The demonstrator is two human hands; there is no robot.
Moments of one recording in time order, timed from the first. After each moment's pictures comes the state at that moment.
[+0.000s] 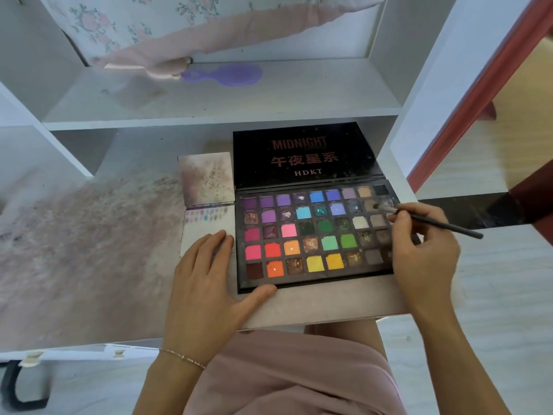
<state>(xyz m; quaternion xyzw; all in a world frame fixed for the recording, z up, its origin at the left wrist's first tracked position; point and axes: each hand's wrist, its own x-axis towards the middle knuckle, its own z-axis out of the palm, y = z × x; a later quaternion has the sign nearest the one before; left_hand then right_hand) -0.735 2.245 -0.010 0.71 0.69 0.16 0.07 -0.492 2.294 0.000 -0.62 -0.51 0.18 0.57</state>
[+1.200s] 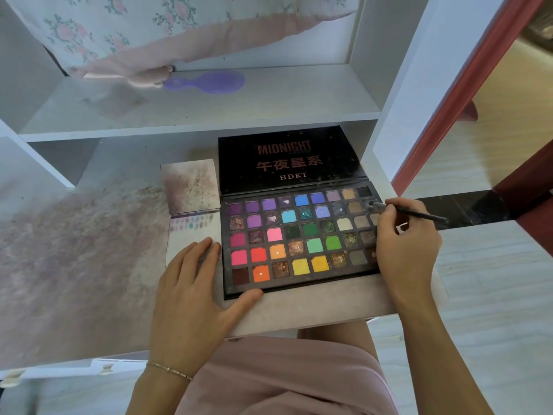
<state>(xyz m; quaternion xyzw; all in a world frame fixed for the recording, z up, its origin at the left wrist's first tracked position) -0.735 2.244 -0.010 0.71 0.69 0.16 0.06 -0.486 2.309 -0.004 -0.70 -0.49 0.11 0.51</state>
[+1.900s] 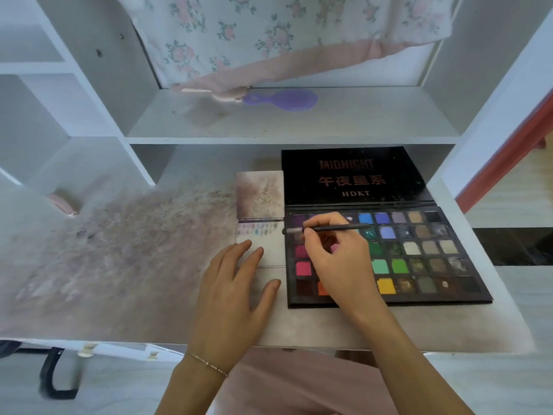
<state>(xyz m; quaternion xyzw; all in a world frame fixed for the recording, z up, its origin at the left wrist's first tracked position) -0.769 2.242 -0.007 0.68 0.68 0.27 0.06 -0.621 2.307 0.015 -0.50 -0.64 0.35 0.46</state>
